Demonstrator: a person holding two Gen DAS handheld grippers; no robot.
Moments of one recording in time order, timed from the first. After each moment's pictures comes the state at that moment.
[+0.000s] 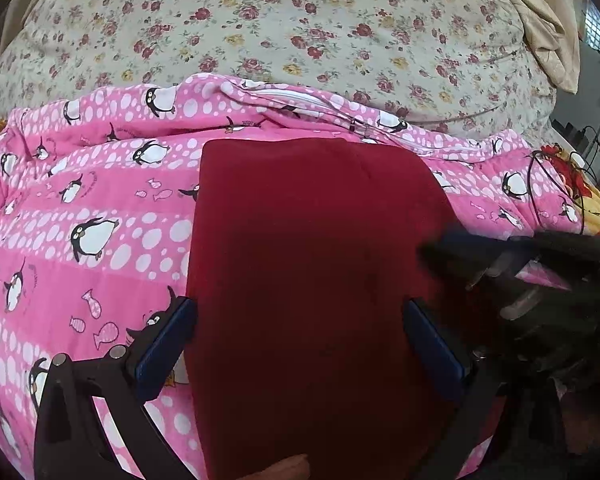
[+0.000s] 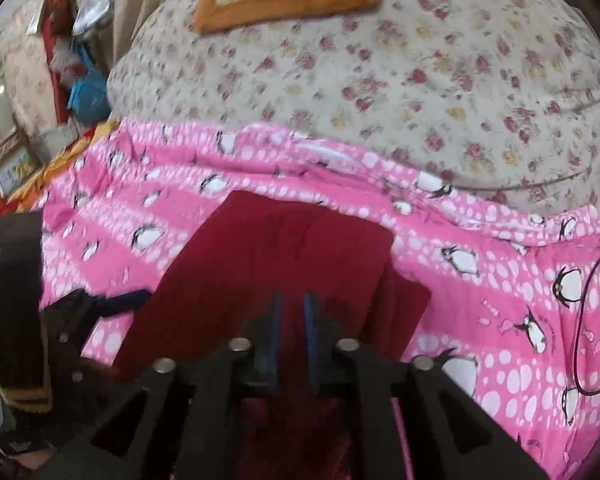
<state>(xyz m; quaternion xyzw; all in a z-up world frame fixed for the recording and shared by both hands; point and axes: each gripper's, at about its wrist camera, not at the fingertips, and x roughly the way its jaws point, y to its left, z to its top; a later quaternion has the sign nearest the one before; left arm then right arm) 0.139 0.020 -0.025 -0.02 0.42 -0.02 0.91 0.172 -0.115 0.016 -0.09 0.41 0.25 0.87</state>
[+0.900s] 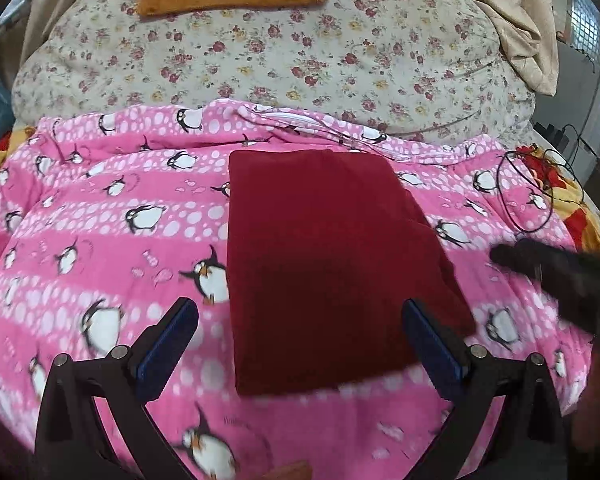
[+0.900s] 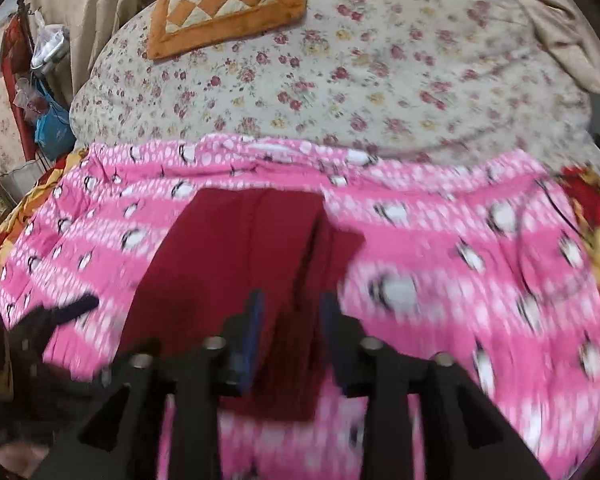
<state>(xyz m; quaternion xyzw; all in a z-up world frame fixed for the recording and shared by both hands) 0.048 0.023 0.026 -0.03 0.39 -0.02 0.92 0.071 -0.169 0.055 0.01 0.38 0.17 0.91</state>
